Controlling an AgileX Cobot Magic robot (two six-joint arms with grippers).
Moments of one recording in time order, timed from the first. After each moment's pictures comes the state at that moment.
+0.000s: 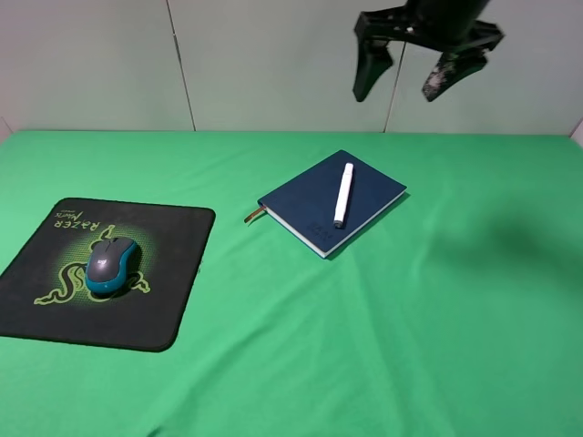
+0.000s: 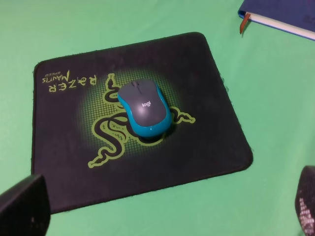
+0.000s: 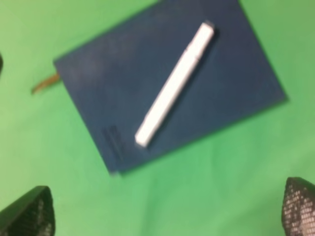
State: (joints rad) left arm -0.04 0.00 -0.50 -0.15 1.07 0.24; right arm 0.37 1.75 -1.69 0.13 1.22 0.06
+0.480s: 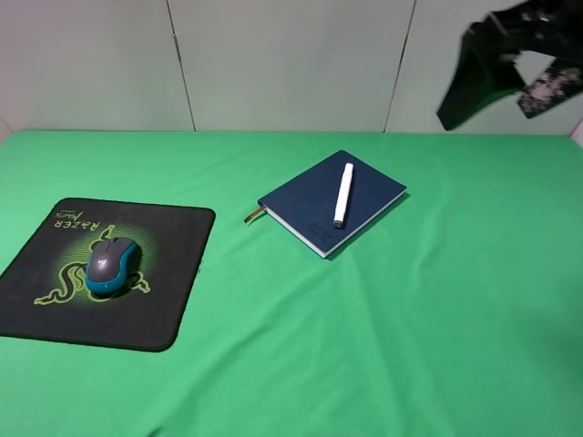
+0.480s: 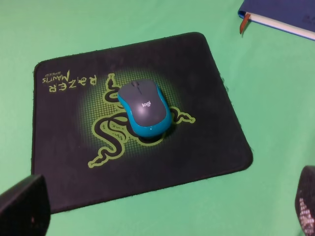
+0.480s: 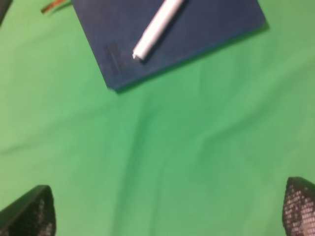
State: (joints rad) left arm -0.04 0.00 -0.50 -0.15 1.07 0.24; right arm 0.37 1.26 -1.29 0.11 1.22 0.01
